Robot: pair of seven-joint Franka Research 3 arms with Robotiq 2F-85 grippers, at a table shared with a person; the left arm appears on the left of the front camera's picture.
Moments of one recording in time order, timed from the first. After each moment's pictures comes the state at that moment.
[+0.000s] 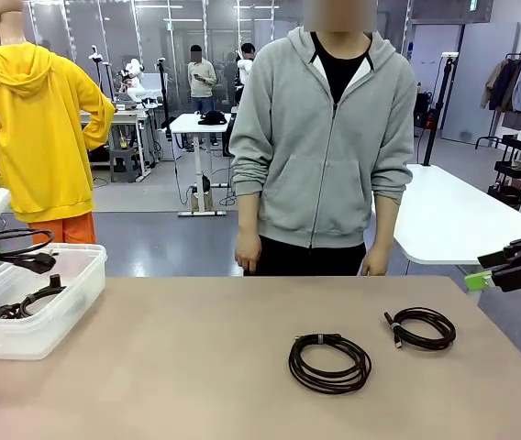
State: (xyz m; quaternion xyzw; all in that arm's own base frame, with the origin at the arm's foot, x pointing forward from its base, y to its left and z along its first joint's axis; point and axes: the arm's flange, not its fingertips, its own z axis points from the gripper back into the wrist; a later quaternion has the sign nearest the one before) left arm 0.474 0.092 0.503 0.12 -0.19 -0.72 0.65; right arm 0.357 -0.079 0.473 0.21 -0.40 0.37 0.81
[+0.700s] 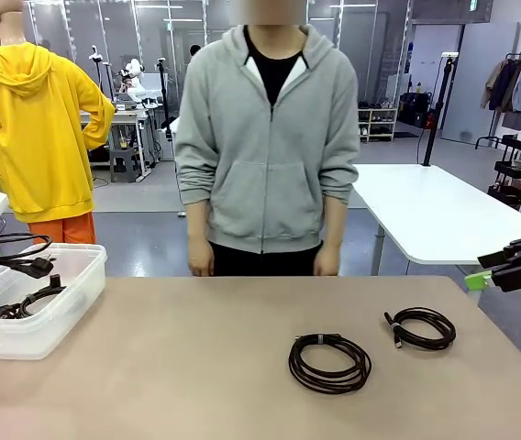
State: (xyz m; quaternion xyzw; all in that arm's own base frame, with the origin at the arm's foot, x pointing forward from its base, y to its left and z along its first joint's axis) left arm 0.479 0.097 0.492 0.13 -0.18 -0.74 0.64; right arm 0.357 -0.078 0.473 0.21 -0.40 0.37 0.81
